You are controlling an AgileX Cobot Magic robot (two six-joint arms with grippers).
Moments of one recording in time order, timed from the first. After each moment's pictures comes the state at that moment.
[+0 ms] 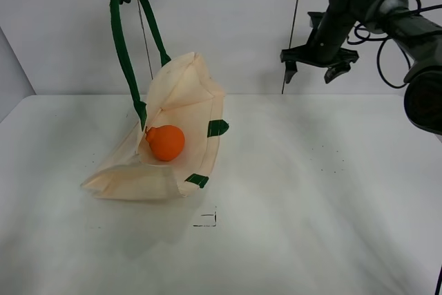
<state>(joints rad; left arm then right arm) -0.28 1.87 -2.18 -0.06 1.19 -0.16 0.17 2.43 -2.42 0.02 1.21 0.08</state>
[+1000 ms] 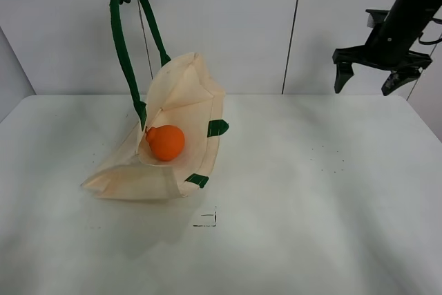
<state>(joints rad) -0.28 1.87 -2.18 -0.06 1.19 -0.16 0.02 2.02 -1.86 0.05 1.21 0.03</state>
